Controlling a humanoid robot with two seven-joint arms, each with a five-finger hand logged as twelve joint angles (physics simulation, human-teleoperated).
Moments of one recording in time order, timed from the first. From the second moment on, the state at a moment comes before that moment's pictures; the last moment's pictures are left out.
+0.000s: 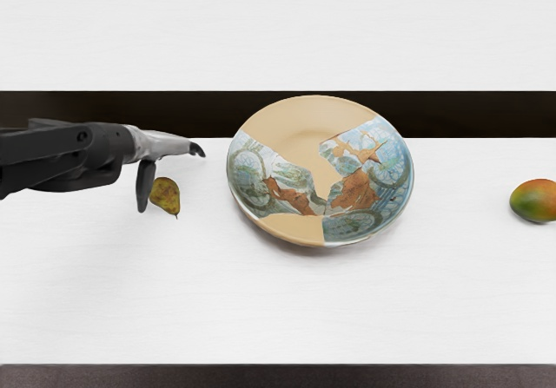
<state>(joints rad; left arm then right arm) -1.34 0.53 0.21 -1.27 1.15 -0.22 0.29 -0.07 0.00 0.08 0.12 0.07 0.06 -0.44</state>
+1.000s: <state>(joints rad) -1.31 0.54 0.33 -1.35 1.16 0.06 0.28 -0.07 0.00 0.08 0.12 0.07 0.06 -0.44</state>
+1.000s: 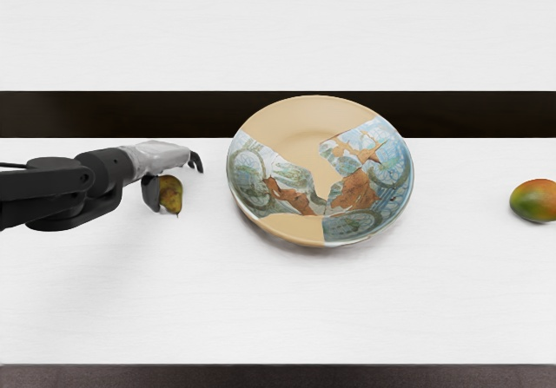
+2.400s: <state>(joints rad) -1.31 0.59 0.32 -1.42 1.14 0.07 0.29 -0.07 0.00 0.08 0.12 0.07 0.06 -0.44</state>
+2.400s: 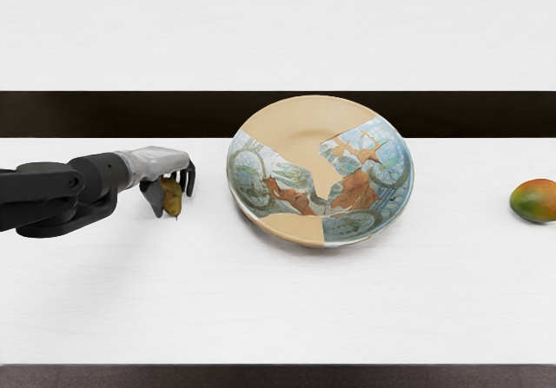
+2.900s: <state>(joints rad) -1.54 0.73 0.32 -1.46 0.88 -0.15 0.15 -0.07 0.00 0.08 0.12 0.07 0.06 -0.44</state>
